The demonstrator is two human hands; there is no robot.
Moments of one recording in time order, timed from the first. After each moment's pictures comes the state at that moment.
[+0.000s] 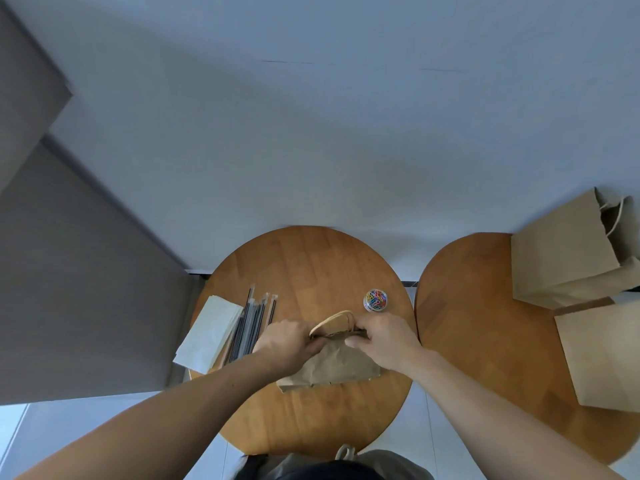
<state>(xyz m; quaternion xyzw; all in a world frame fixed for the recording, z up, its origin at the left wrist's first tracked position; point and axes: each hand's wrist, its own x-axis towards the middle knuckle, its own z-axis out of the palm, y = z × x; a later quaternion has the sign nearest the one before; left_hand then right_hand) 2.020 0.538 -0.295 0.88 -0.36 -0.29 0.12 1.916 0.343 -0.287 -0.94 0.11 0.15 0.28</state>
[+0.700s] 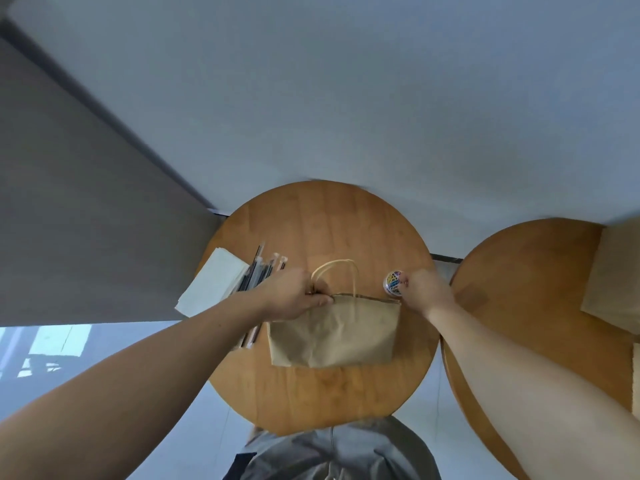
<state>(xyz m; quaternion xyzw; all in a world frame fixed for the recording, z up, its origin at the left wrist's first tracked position) 2.070 0.497 -0.315 0.83 -0.31 -0.42 0.19 1.976 0.234 -0.412 -0.92 0.24 0.26 0.18</state>
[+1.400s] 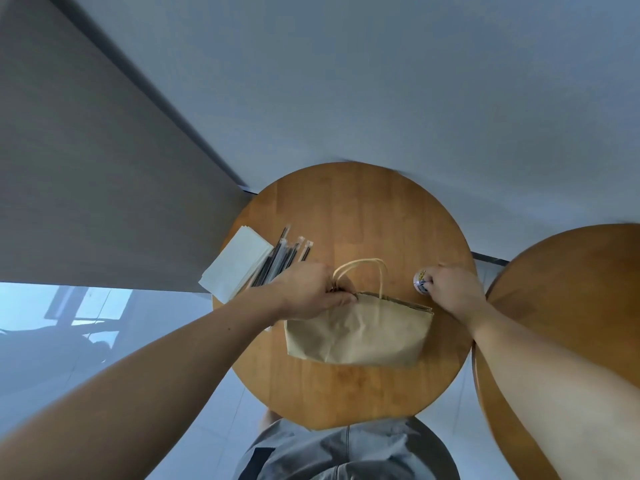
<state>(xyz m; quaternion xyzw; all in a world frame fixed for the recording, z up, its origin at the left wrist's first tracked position) 2.061 0.501 -0.314 0.85 -0.30 -0.40 0.18 1.987 0.223 -0.450 -0.96 0.06 0.26 0.06</state>
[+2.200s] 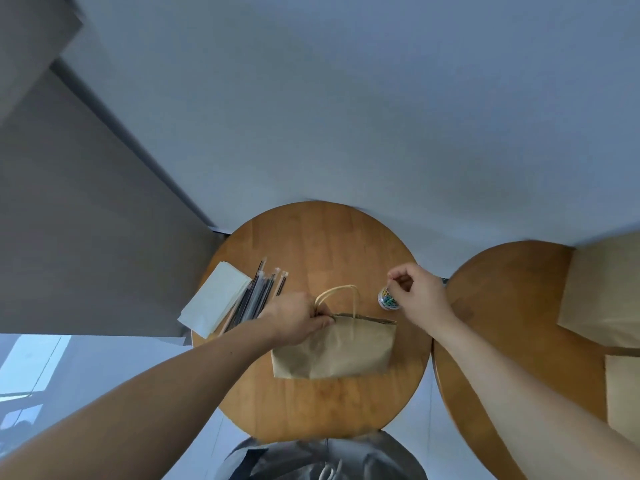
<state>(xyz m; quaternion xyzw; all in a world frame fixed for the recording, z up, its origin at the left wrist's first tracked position) 2.043 0.504 -0.296 0.87 -0.28 -0.39 0.13 1.964 0.261 -0.328 -0.88 0.21 0.02 0.43</state>
